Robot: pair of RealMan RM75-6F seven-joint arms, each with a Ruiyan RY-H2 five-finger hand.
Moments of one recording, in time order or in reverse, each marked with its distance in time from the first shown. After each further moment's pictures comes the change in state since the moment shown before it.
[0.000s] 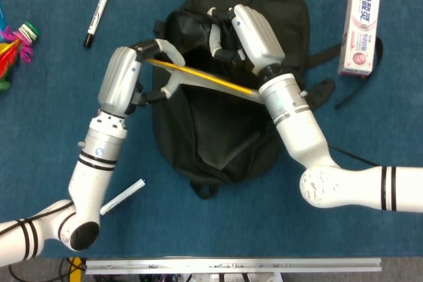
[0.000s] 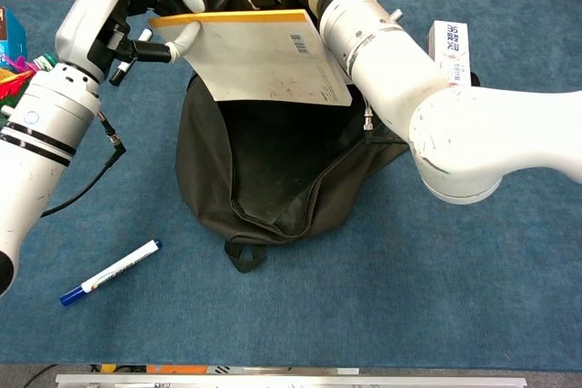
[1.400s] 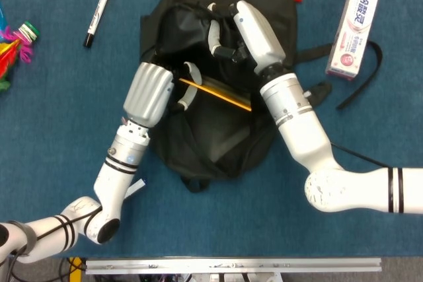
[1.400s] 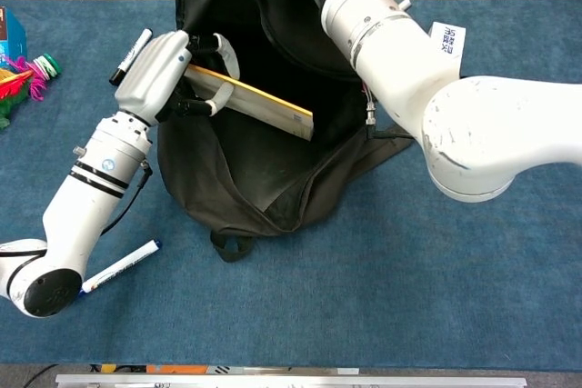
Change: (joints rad) left arm -0.046 -0.256 0.083 0.447 0.089 0.048 0.180; right arm -0.009 0.029 0.017 -0.074 -0.004 0.016 0.079
